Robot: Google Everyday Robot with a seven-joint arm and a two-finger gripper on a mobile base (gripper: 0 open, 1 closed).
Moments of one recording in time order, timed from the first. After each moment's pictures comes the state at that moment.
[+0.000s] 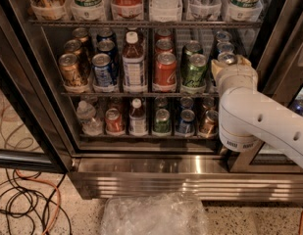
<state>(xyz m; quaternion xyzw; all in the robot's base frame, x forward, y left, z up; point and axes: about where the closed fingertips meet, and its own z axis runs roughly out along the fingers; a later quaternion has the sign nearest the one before) 0.657 -0.252 0.896 0.01 0.74 -0.18 0.65</state>
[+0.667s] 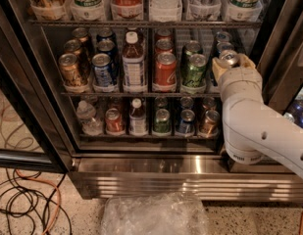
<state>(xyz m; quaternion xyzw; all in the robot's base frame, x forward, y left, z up) 0.636 -0.245 0.913 0.01 0.71 -0.16 0.69</state>
